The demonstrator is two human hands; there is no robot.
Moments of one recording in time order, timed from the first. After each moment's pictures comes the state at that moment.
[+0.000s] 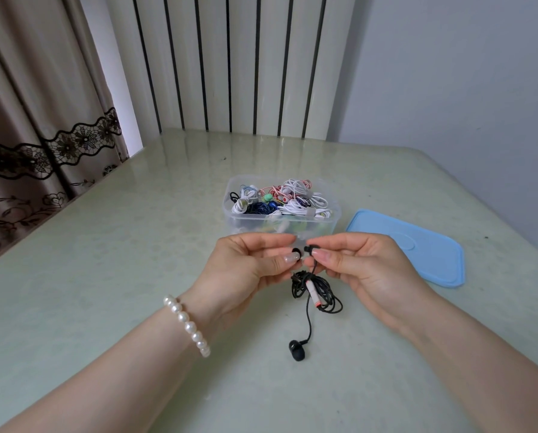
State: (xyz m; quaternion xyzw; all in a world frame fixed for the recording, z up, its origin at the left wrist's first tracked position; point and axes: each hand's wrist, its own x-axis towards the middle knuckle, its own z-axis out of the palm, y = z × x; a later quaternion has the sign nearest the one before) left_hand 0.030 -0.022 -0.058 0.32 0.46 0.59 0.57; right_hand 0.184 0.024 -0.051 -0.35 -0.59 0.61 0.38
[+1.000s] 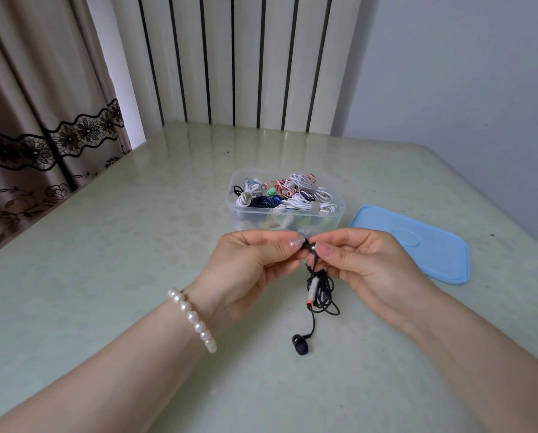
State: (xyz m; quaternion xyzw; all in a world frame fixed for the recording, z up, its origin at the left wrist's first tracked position) left_hand 0.031 -0.021 -0.059 0.28 0.44 0.61 0.60; right_hand 0.182 0.024 -0.054 -0.32 -0.57 0.66 0.37
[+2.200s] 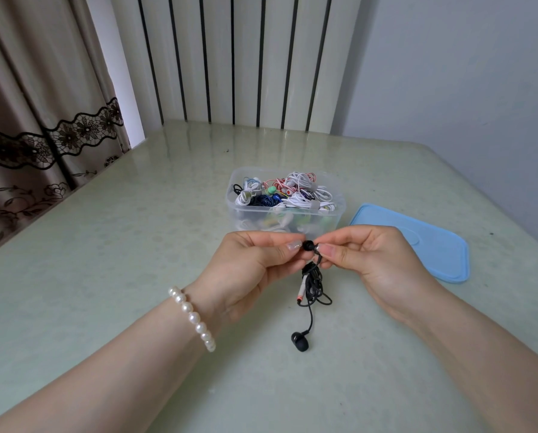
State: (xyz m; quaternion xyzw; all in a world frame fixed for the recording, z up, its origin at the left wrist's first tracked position) left_hand 0.033 -0.022 -0.059 0.29 0.44 0.60 0.60; right_hand 0.185 0.028 -0.053 -0.37 -0.65 0.54 0.38
